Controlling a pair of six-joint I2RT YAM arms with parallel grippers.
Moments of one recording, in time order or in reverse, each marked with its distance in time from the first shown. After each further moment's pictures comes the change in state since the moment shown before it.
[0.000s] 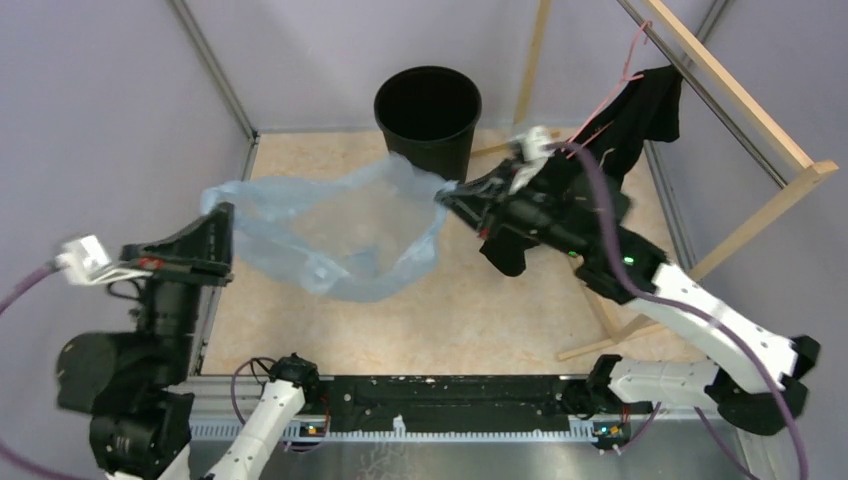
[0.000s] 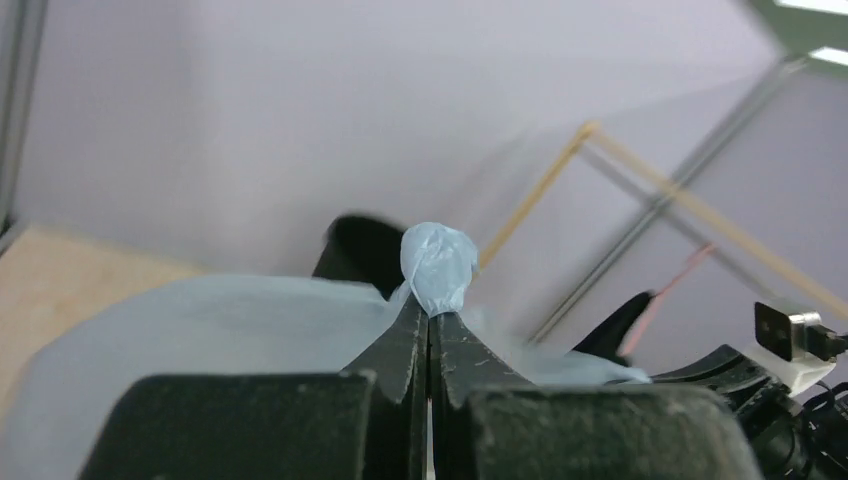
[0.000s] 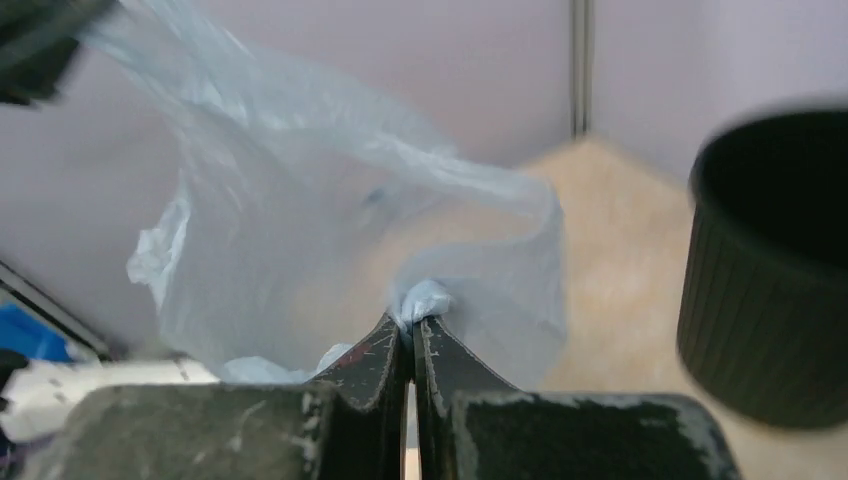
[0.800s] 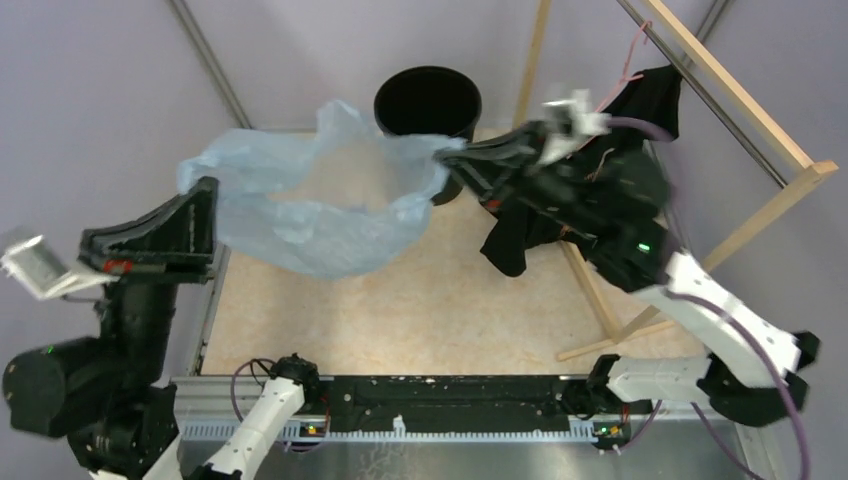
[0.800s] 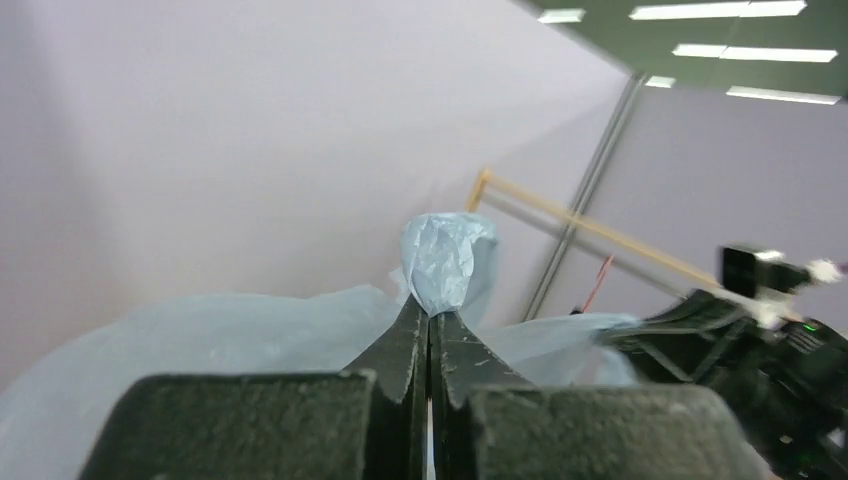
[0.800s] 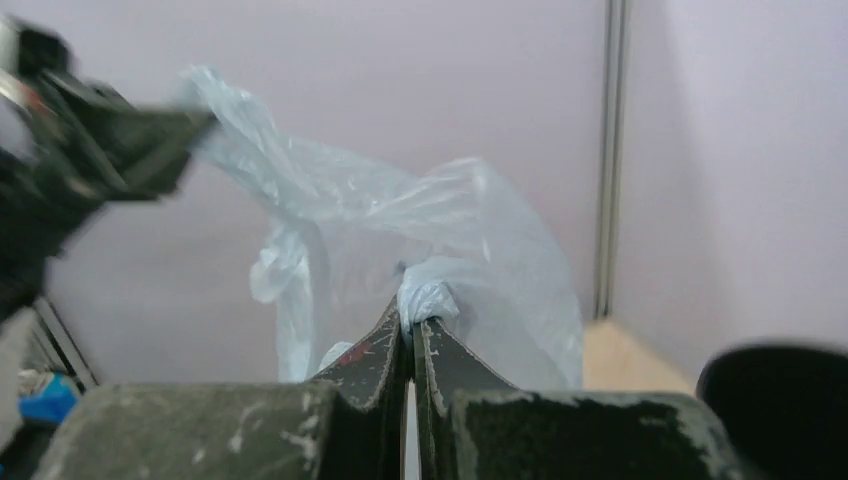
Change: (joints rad) left arm 0.000 0.130 0.219 0.169 0.203 0.098; right arm 0.005 0.087 0.243 0.124 -0.074 -0.009
